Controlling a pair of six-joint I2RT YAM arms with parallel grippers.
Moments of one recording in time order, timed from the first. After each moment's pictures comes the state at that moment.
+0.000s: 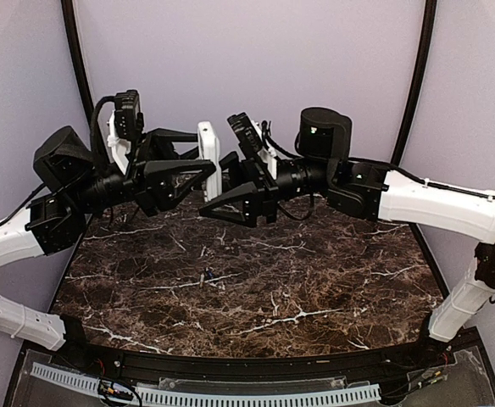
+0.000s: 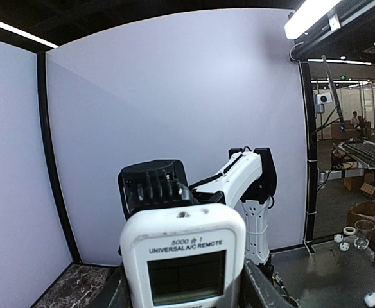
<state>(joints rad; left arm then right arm) -0.97 1.08 1.06 0.34 0.49 -0.03 1.04 1.59 1.45 0.15 -0.86 -0.04</state>
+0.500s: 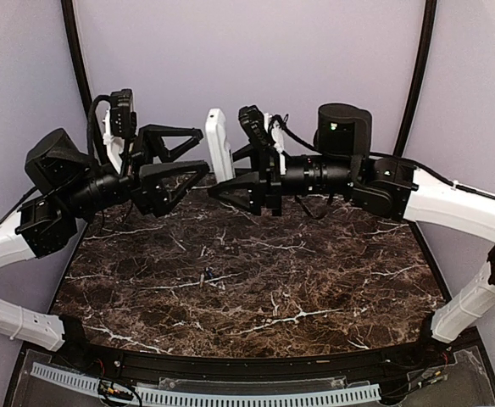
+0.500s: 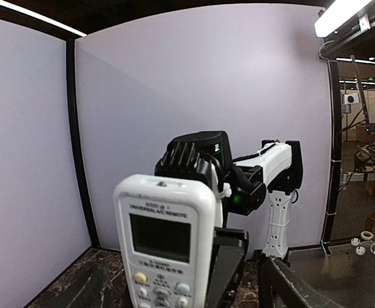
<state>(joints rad) -0.98 1.04 1.04 0.29 0.38 -0.04 1.06 1.50 1.43 0.00 -0.60 -0.14</state>
